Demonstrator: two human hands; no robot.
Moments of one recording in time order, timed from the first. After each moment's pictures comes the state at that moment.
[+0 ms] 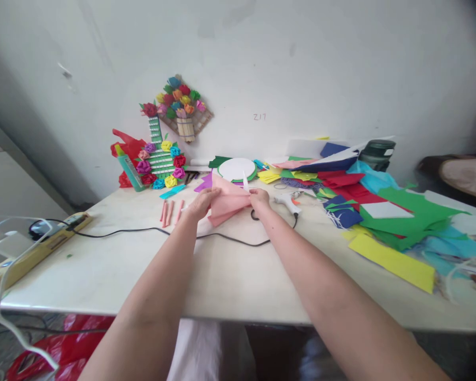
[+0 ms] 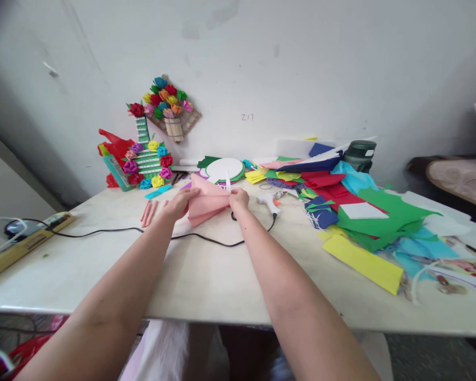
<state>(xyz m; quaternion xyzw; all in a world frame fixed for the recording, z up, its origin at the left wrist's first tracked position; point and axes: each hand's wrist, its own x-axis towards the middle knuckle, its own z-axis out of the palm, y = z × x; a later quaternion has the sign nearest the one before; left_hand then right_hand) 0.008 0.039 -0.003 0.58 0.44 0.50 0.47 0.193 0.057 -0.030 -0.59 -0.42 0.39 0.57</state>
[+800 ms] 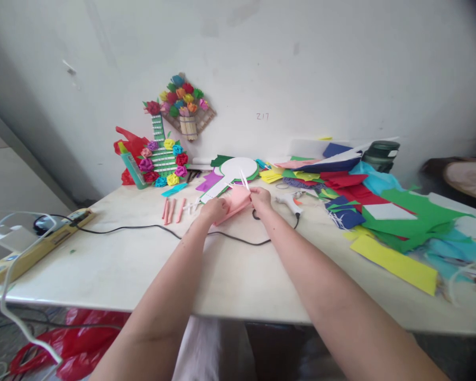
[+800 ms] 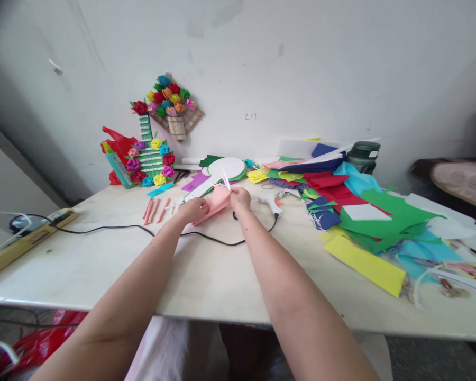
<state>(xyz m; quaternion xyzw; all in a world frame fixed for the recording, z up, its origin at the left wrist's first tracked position) 0.033 0.020 -0.007 0.76 0.63 0.18 0.08 0.195 0.053 -0.032 -0.60 -0.47 0.32 0.56</state>
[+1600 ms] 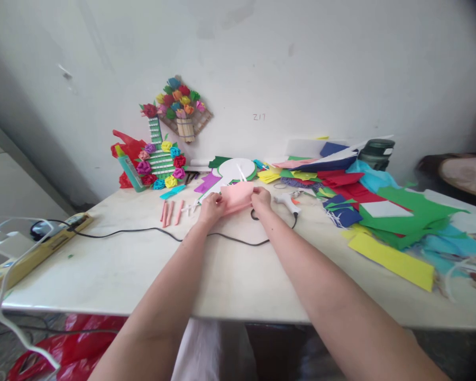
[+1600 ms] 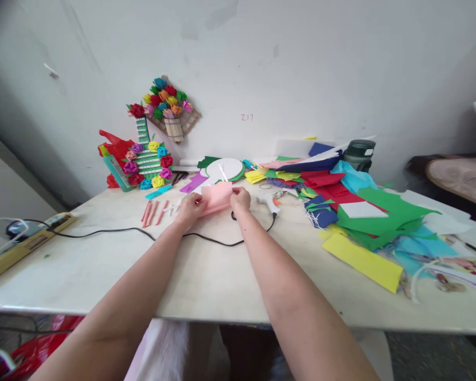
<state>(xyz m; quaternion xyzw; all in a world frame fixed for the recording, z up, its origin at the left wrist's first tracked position) 0.032 0.022 -0.020 0.72 0.55 0.41 0.04 0.199 0.057 -0.038 -0.61 -0.48 0.27 0.57</state>
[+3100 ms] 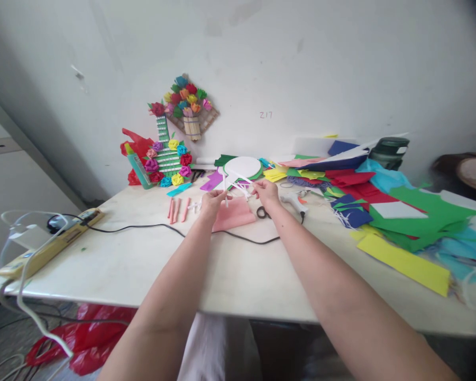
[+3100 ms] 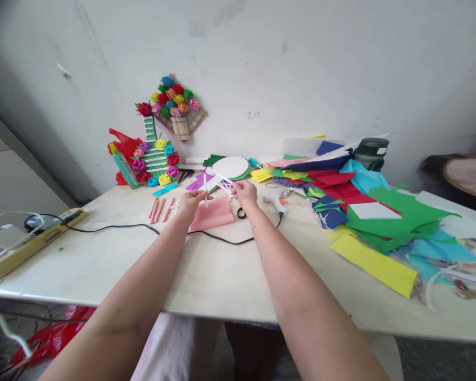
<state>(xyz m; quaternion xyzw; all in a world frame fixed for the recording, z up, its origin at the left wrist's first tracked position) 0.025 0.023 -0.018 0.55 0.49 0.57 0.35 0.206 0.050 -0.018 -0.50 -0.54 0.32 0.61</state>
